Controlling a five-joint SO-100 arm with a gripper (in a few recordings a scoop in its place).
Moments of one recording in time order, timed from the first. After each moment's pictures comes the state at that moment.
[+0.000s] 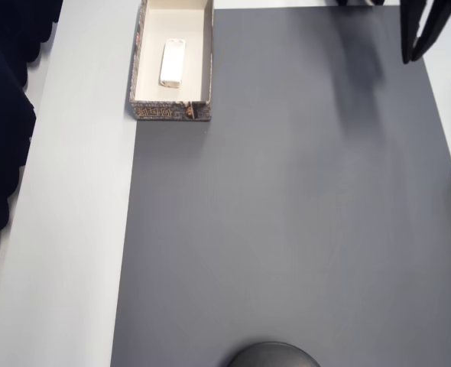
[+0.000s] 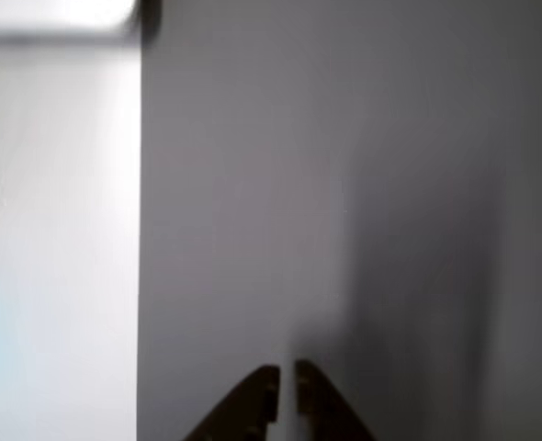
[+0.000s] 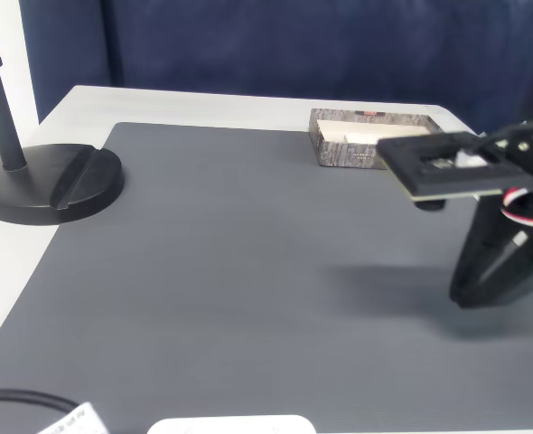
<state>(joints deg) -6.0 143.2 148.4 69.1 -5.5</state>
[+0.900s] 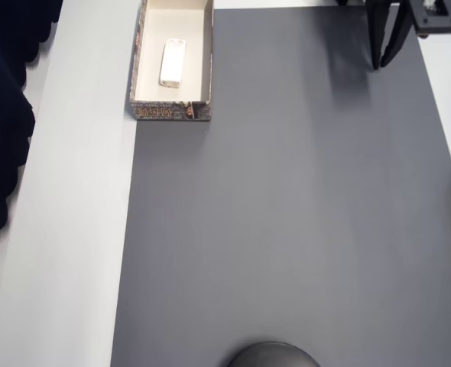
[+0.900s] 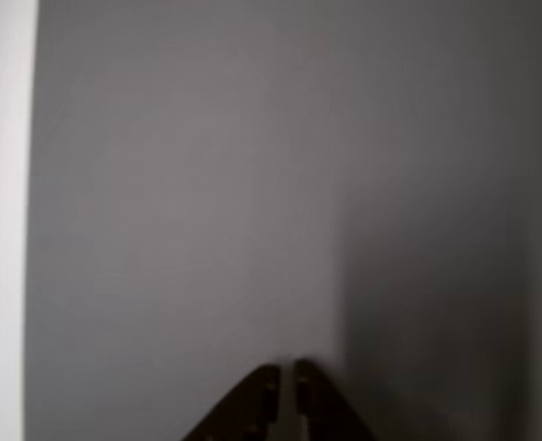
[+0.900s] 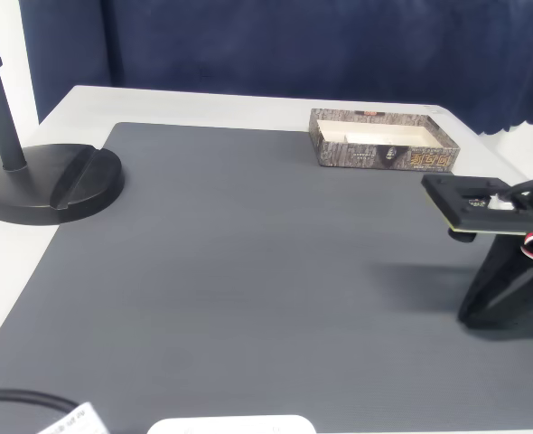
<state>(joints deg) 2.3 183.6 175.4 74.6 -1.1</state>
